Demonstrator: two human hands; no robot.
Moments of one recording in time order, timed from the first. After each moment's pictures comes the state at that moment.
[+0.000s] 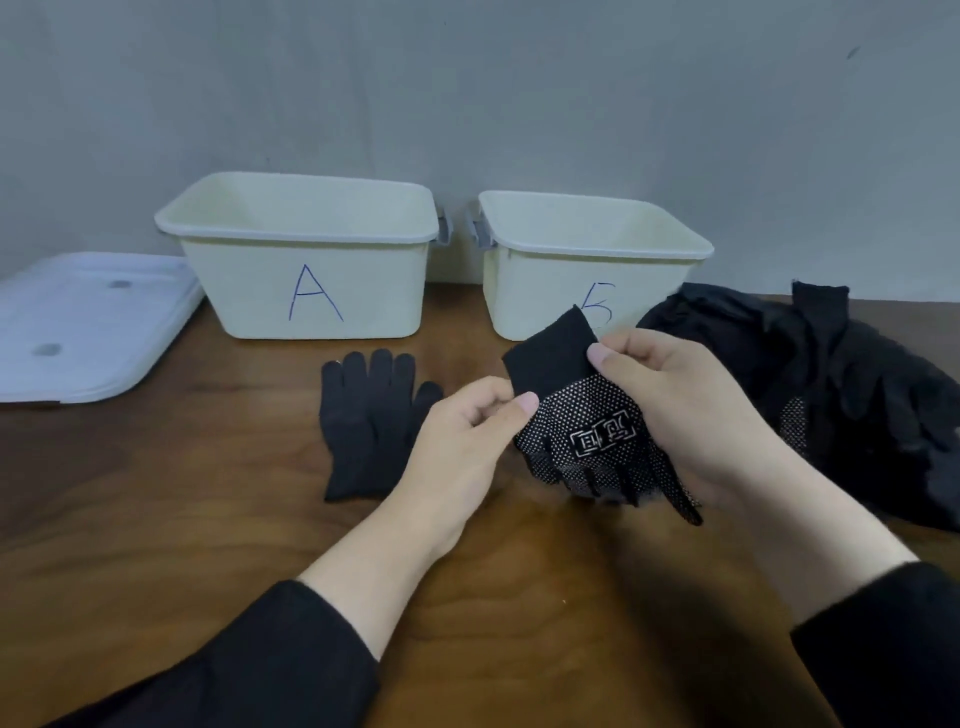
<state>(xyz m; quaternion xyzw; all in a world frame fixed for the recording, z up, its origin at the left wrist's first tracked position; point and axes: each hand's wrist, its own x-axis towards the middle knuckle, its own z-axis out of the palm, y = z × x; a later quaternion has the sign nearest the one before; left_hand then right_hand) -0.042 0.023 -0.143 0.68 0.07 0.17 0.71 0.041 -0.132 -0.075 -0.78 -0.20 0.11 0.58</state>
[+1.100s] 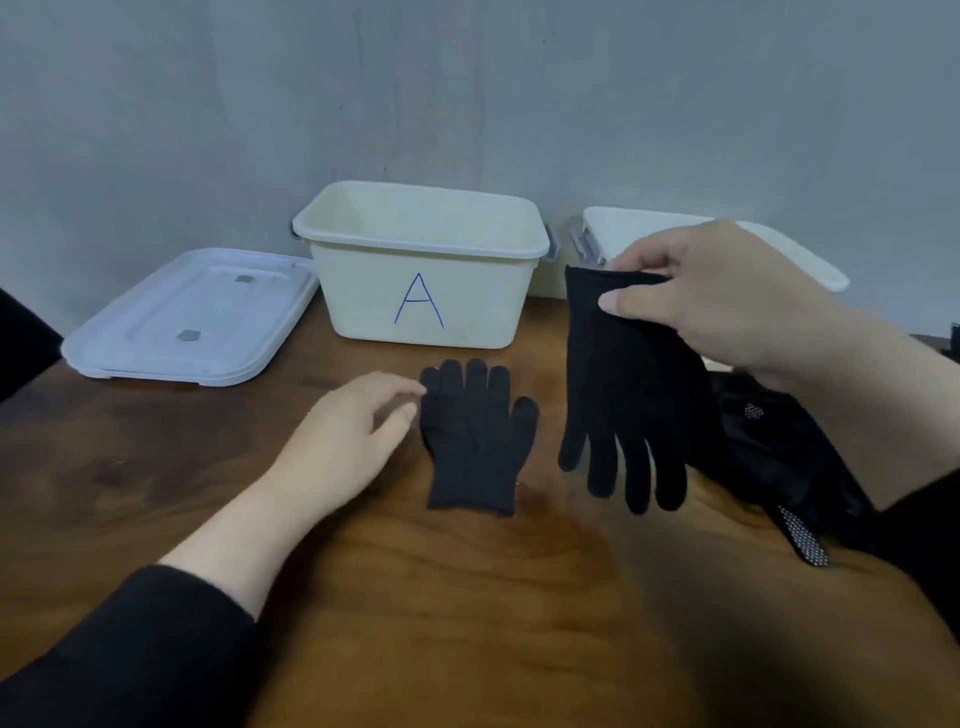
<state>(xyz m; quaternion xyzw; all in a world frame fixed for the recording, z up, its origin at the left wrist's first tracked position) -0.111 0.191 -0.160 0.91 0.16 0.23 0.31 0.061 -0.043 -0.005 -0.84 -0.38 0.06 0.39</state>
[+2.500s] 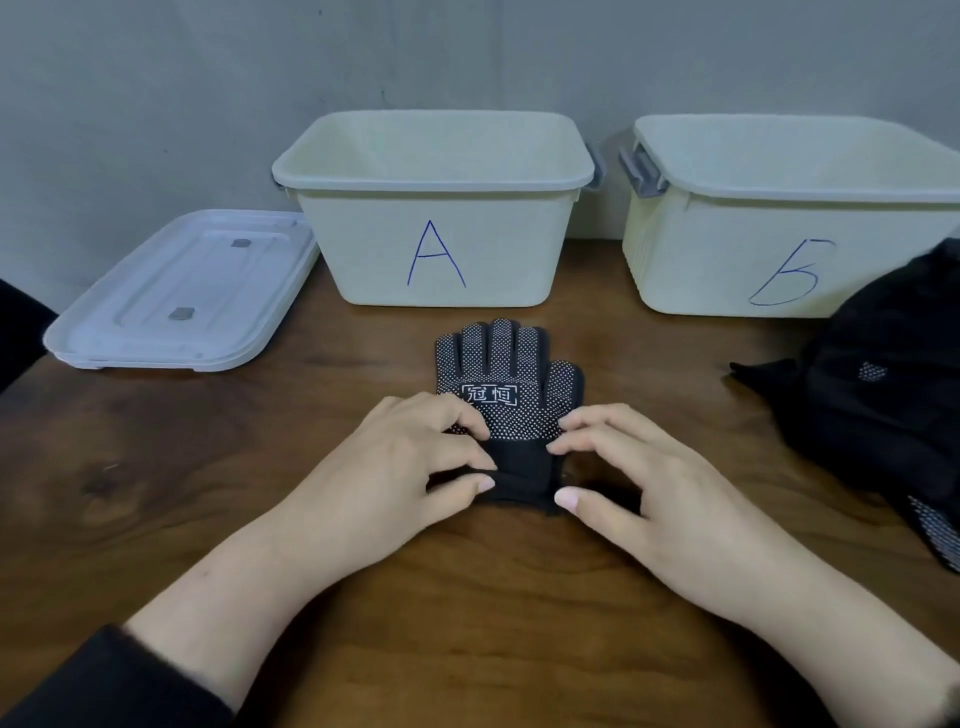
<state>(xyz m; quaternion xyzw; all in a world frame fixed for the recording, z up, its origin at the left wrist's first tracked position) -0.111 0.180 -0.172 0.97 -0.02 0.10 0.20 0.020 -0.048 -0.163 -0.81 -0.50 0.10 0.28</state>
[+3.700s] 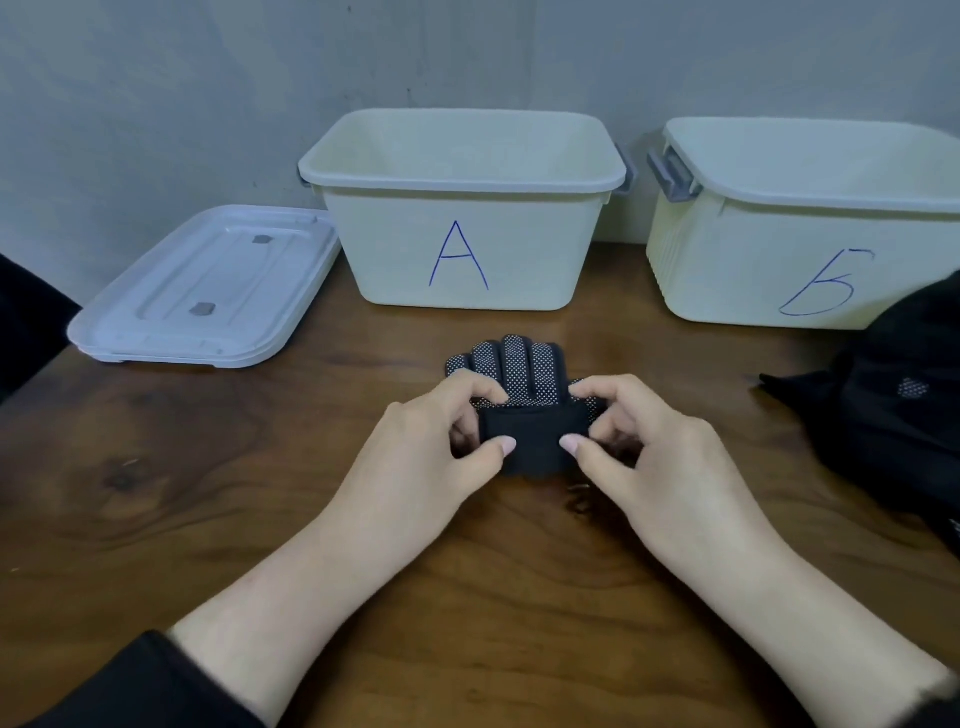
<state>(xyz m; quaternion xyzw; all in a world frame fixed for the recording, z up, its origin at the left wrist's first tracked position) -0.103 0.164 -0.166 0.89 0.17 0.18 0.37 0.024 -0.012 -0.173 -0.82 -0.41 0.02 0.39</state>
